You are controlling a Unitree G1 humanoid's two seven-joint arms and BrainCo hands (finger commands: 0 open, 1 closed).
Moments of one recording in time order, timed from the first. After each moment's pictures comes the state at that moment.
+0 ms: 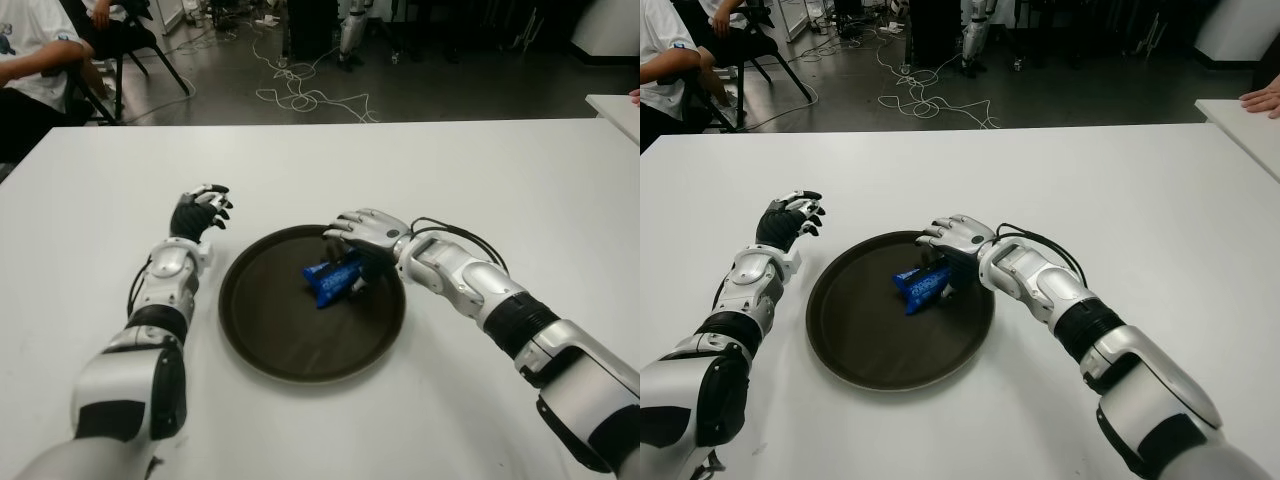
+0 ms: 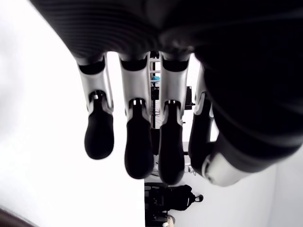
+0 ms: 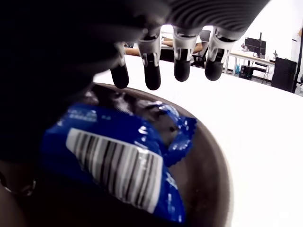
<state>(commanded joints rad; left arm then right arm) -0.76 0.15 0.22 1.25 -0.08 -0.32 -0.09 -0.73 -0.29 0.71 0.67 -0.94 -0.25 0.08</state>
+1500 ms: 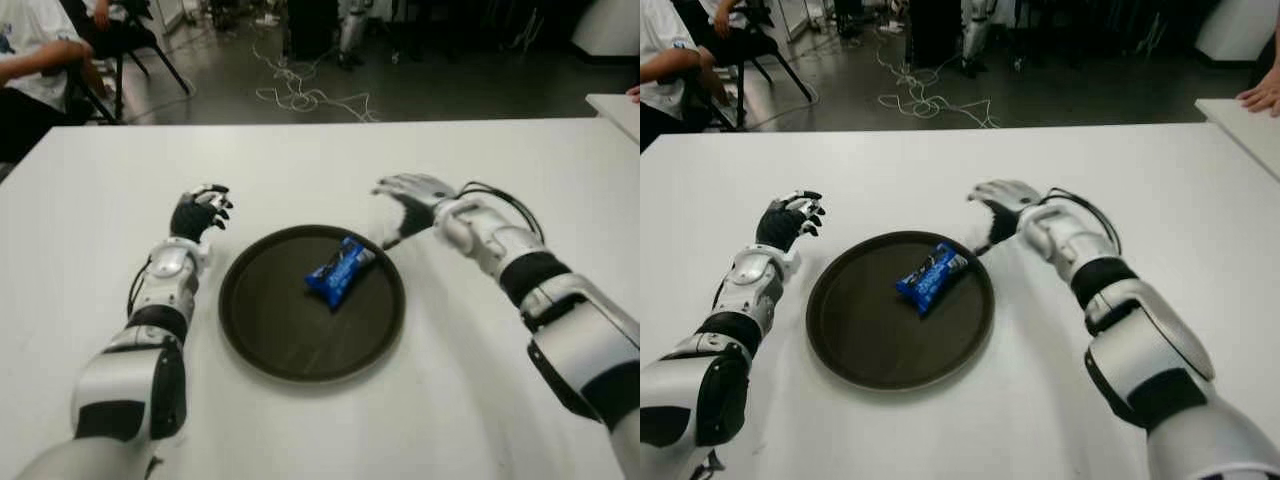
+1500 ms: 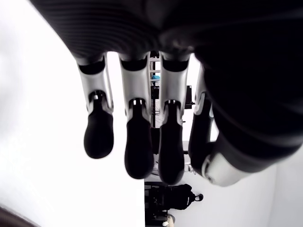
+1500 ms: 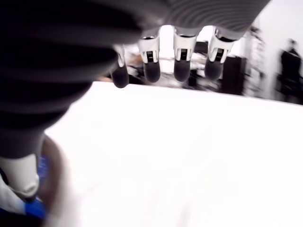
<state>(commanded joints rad) -0.76 0.16 0.22 1.26 -0.07 -0.32 -0.10 -0.99 -0.27 0.60 1.22 -0.82 -0.28 -0.01</state>
